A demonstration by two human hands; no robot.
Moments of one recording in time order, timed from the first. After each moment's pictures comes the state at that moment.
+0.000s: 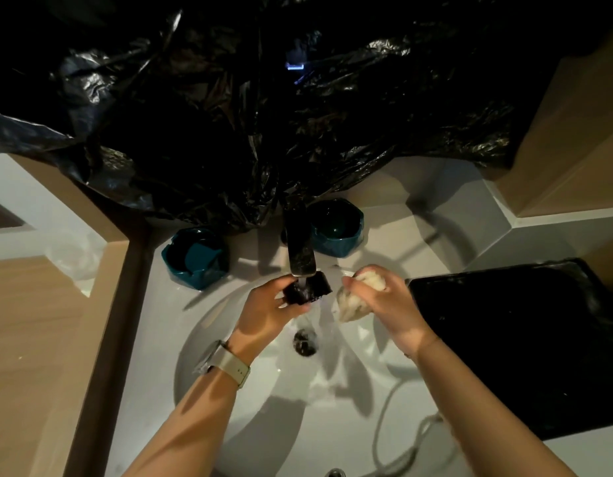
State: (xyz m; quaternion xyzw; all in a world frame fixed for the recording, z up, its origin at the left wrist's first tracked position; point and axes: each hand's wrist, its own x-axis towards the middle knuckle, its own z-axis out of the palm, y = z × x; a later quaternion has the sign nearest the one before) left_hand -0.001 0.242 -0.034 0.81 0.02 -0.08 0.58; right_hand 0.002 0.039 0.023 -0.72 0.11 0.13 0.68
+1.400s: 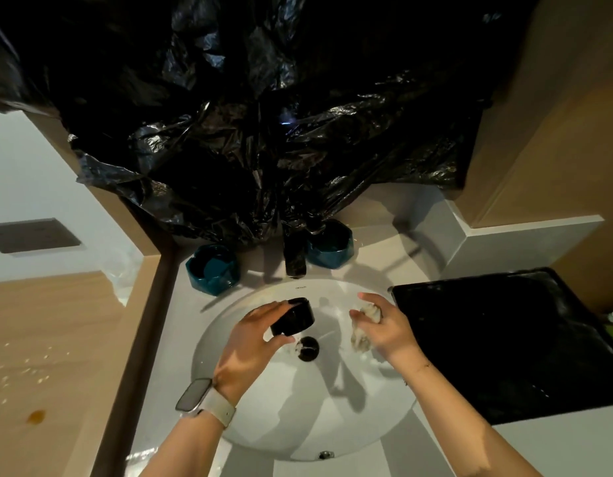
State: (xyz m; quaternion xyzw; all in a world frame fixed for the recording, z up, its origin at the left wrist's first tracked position) left_hand -0.078 0.249 0.015 0.93 -0.05 -0.01 0.36; right_hand -0.052 0.012 0.014 -0.80 0.13 0.09 0.59
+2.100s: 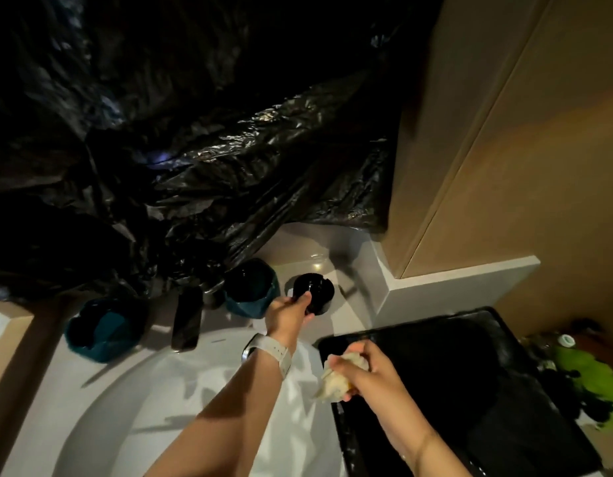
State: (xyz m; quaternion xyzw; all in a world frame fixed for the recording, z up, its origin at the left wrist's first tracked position) left_hand 0.091 0.032 -0.001 0.59 0.33 -0.09 0.74; right_hand -0.018 -0.098 0.033 -0.64 0.19 0.17 0.72
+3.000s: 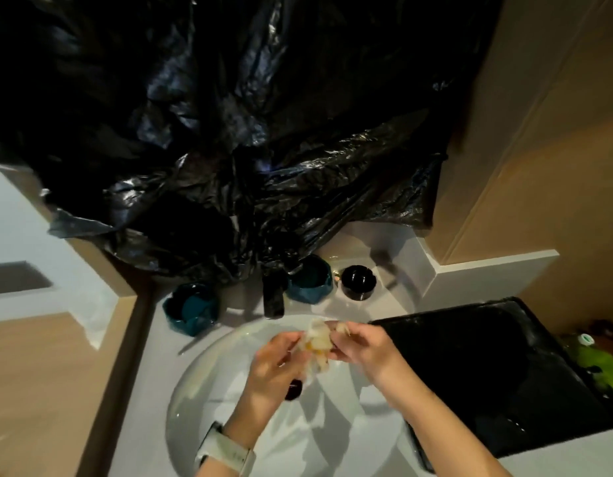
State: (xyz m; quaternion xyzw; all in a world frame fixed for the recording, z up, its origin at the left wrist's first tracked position) left_hand -0.073 0.185 0.061 0.76 0.02 -0.06 0.64; right_hand -0.048 0.011 0.078 -0.66 0.06 0.17 0.73
